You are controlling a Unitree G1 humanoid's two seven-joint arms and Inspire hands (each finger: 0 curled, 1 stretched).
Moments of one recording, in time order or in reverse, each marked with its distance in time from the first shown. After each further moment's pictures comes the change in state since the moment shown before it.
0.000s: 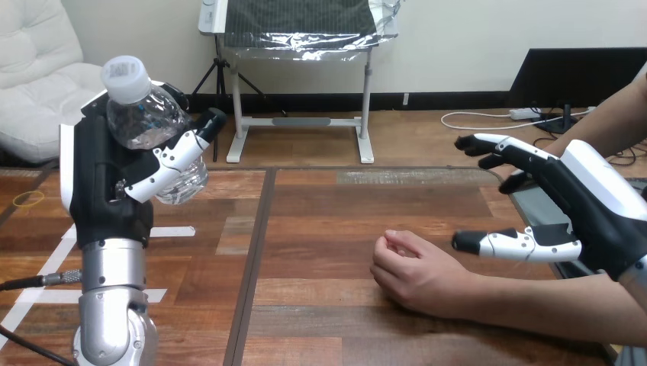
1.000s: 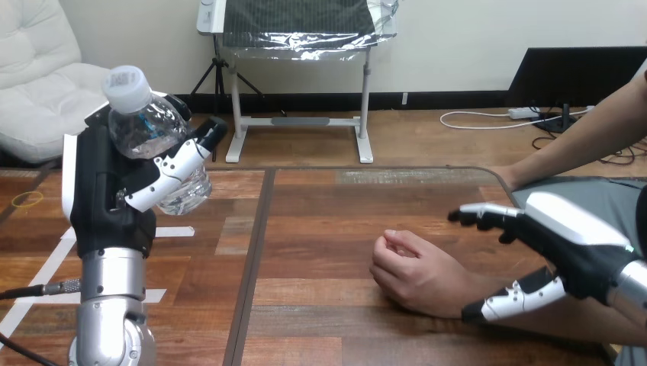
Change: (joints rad) left arm 0.046 -0.008 0.000 -0.076 -0.044 0.059 -0.048; right arm -0.062 -0.098 0.146 0.184 -0.131 0.040 0.109
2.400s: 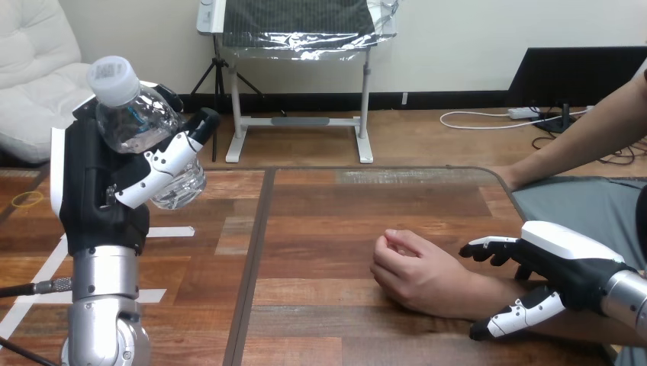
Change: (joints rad) left arm 0.006 0.000 0.011 -0.034 -0.005 0.001 -0.001; right arm -0.097 -0.028 0.105 0.184 -0.083 0.033 0.001
